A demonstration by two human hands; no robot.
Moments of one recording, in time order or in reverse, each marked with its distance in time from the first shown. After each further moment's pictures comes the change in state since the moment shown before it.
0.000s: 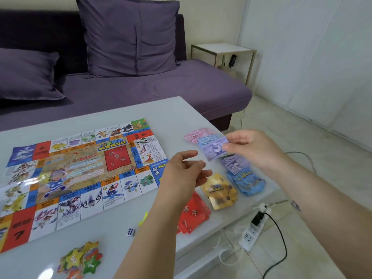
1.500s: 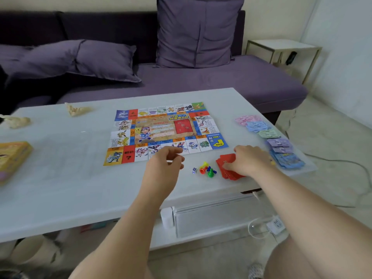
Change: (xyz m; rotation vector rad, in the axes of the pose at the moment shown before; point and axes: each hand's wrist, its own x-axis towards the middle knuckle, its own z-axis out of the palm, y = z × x) left_hand -0.137 -0.001 -0.122 0.506 0.427 0.147; right_hand -0.079 -0.028 0.111 -1.104 -0.229 0.012
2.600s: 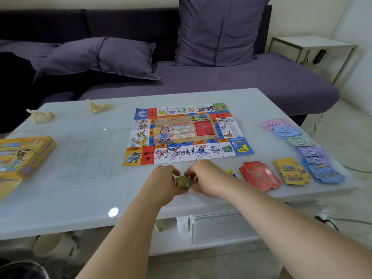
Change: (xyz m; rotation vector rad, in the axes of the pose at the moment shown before) left_hand 0.035 -0.050 -0.039 0.640 -0.243 -0.143; right_hand -0.022 -0.122 0.013 0.268 -0.221 -0.622
